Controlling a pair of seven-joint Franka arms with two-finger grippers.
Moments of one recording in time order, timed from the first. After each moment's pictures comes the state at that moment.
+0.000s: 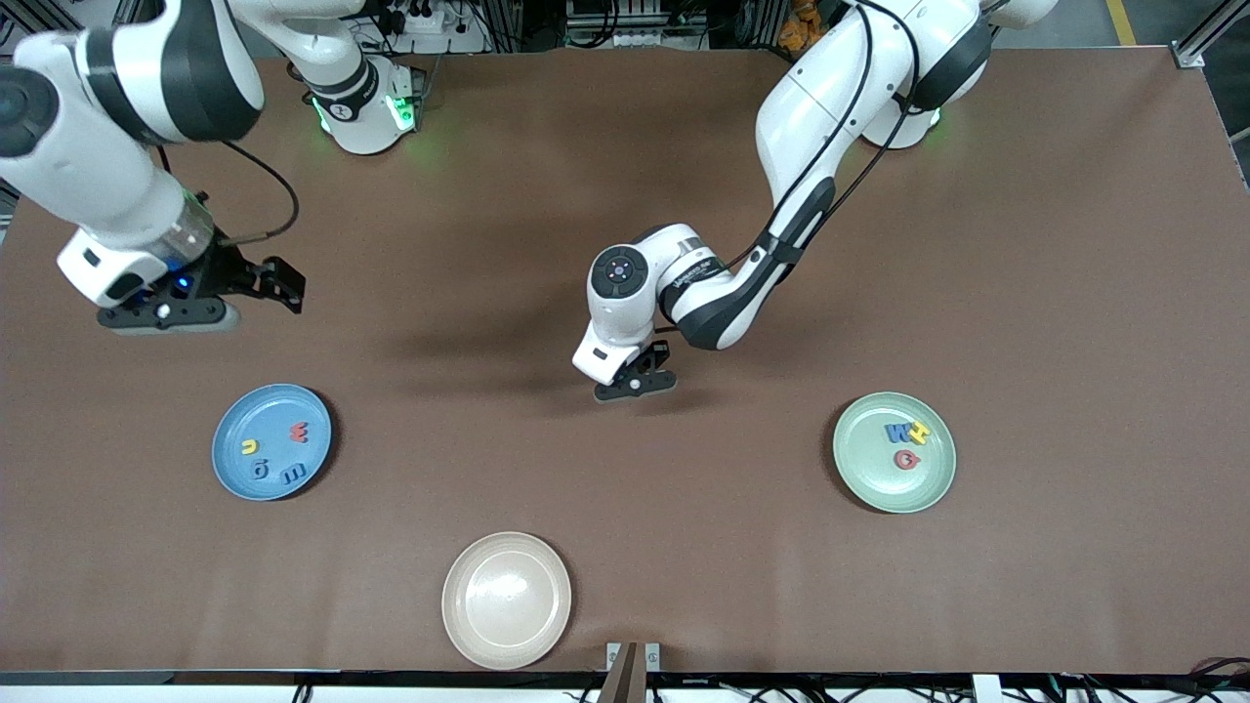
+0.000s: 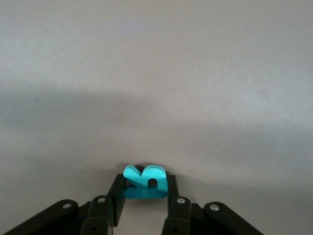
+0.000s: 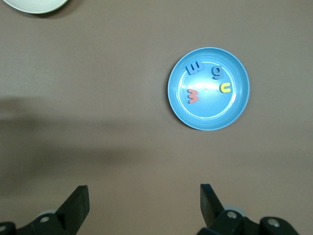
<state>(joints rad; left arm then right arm) -0.59 0.94 -0.27 -1.30 0.33 2.26 -1.16 -0.04 -0.09 0.17 -1.97 -0.03 1.91 0.09</state>
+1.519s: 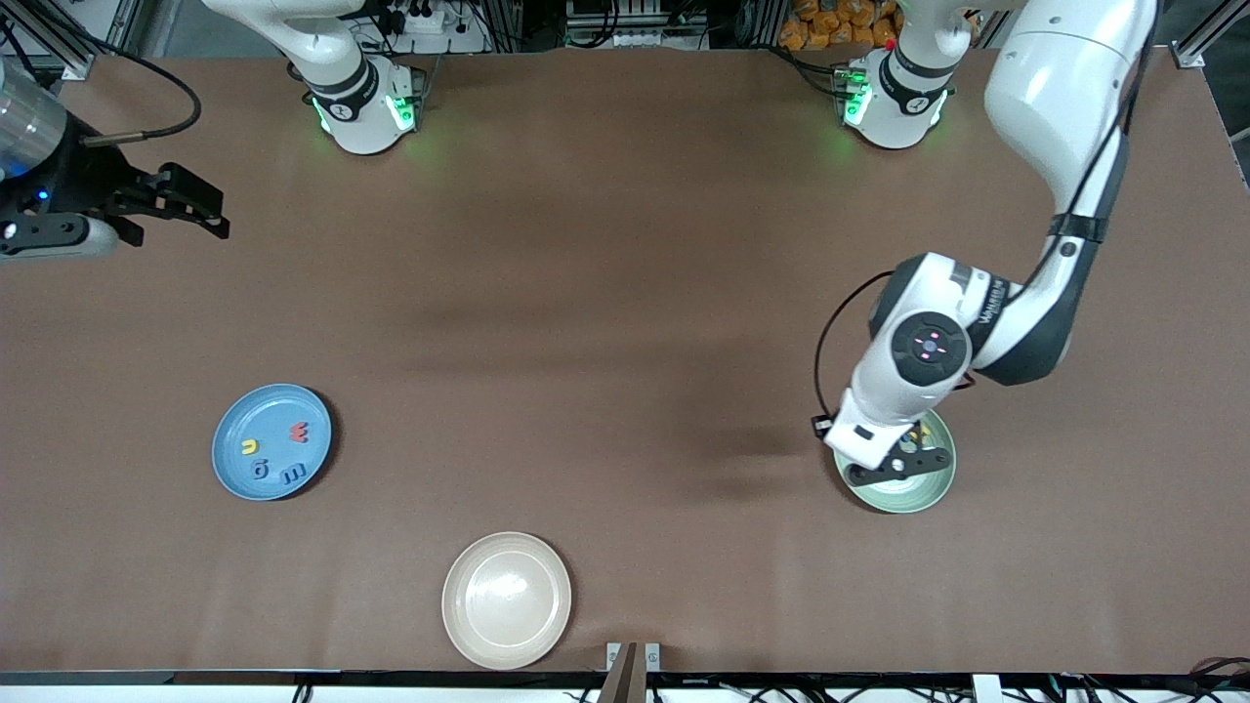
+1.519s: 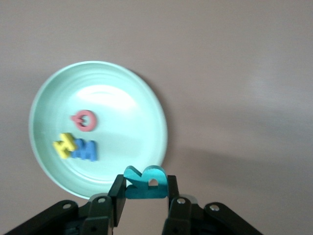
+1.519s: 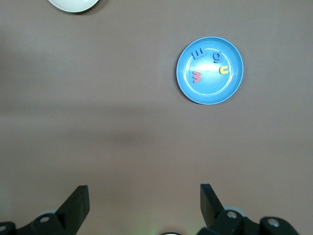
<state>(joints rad) -0.03 0.61 -0.33 -1.57 0.33 2.10 -0.66 0.05 -0.01 0.07 -1.53 0.04 1.45 0.05</state>
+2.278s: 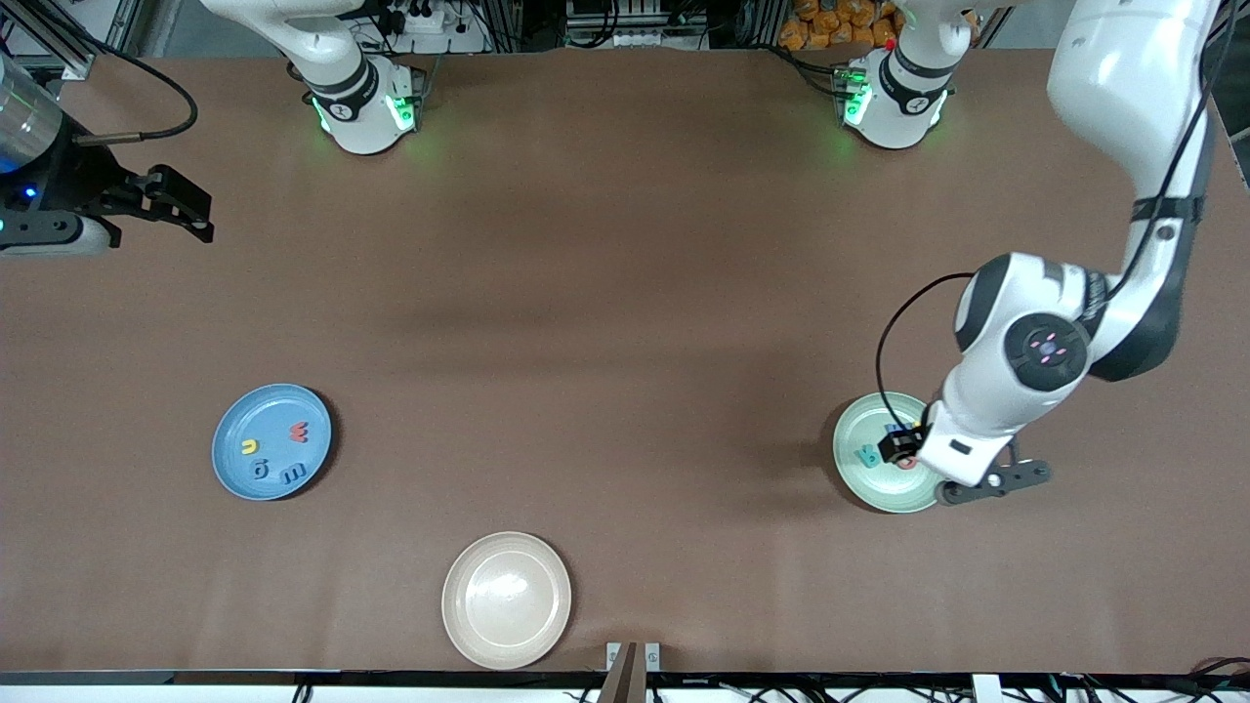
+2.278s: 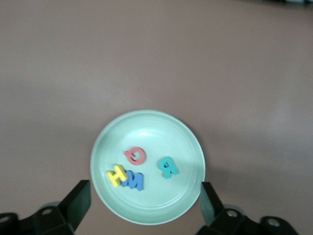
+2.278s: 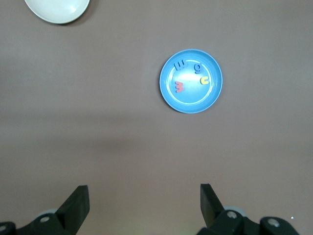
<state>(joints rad) 0.06 0.49 -0.33 -1.53 0.33 2.10 -0.61 0.06 -0.01 0.06 -1.51 -0.03 1.48 0.06</state>
